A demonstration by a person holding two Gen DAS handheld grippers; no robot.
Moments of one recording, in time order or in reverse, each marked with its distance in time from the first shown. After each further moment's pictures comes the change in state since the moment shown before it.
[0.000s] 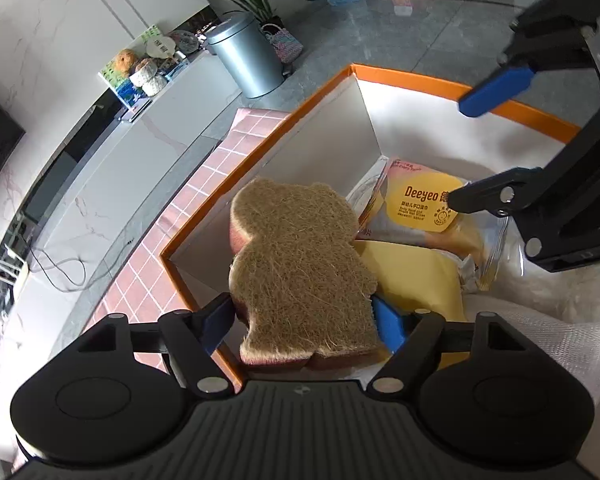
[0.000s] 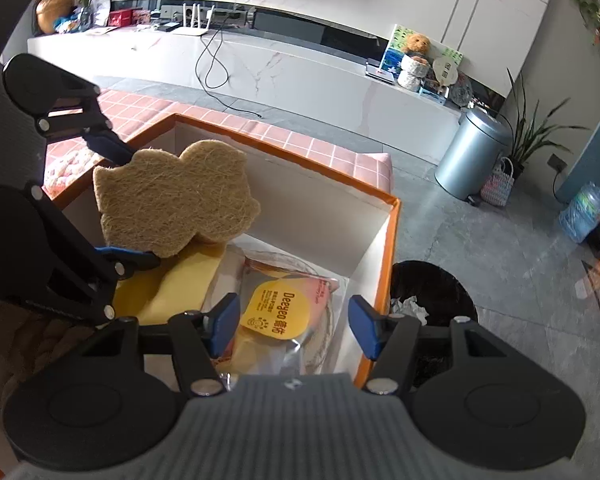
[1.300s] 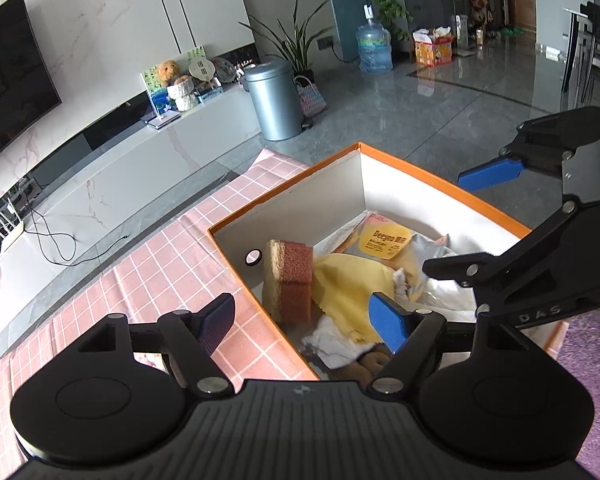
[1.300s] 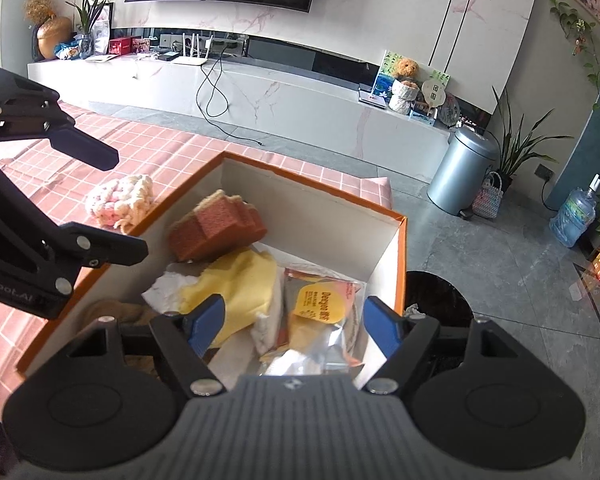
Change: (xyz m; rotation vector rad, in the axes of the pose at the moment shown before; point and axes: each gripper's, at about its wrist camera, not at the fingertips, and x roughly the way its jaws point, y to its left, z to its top) left arm -0.103 0.012 -0.038 -0.234 -0.177 -0.053; right arm -0.071 0.040 -0.008 0.024 -0.083 -0.024
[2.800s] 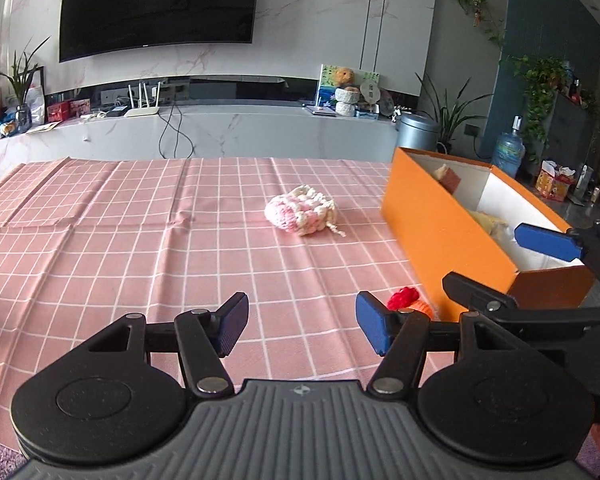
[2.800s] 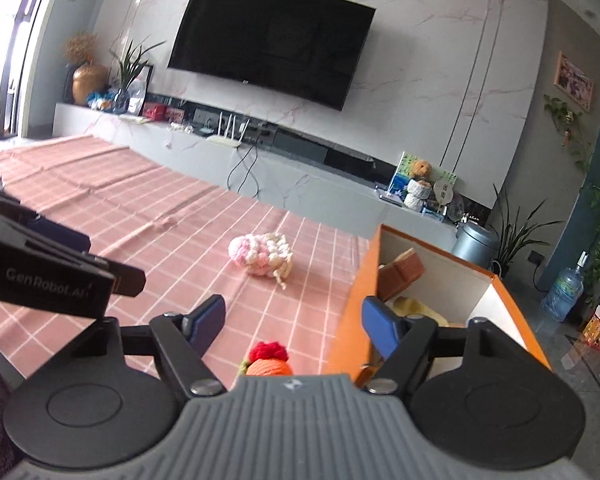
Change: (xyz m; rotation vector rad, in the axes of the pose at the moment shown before) left arm -0.113 0.049 -0.203 -0.571 -0.141 0.216; right arm -0.062 0.223 -0.068 -0.085 -0.300 -0.055
